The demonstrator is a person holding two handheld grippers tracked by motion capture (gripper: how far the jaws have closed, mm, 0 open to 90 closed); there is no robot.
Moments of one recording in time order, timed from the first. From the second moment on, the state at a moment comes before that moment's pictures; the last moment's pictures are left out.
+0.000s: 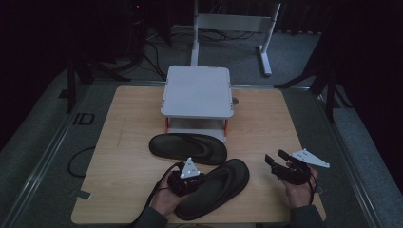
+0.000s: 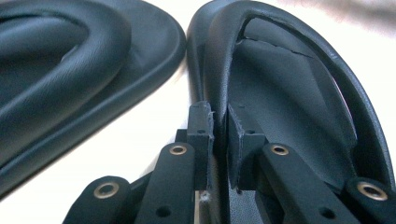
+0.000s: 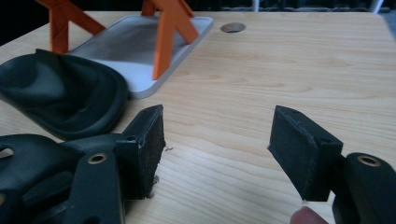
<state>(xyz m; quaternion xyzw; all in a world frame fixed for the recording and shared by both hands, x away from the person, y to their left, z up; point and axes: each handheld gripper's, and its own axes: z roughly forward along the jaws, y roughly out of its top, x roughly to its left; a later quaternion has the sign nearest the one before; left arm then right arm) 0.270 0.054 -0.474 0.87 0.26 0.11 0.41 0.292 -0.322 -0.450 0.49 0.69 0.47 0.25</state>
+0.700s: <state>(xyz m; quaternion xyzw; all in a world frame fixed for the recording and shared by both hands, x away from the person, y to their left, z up) 0.283 0.108 -0.470 0.84 0.33 0.17 0.41 0.300 -0.297 -0.457 0.46 0.72 0.46 0.23</state>
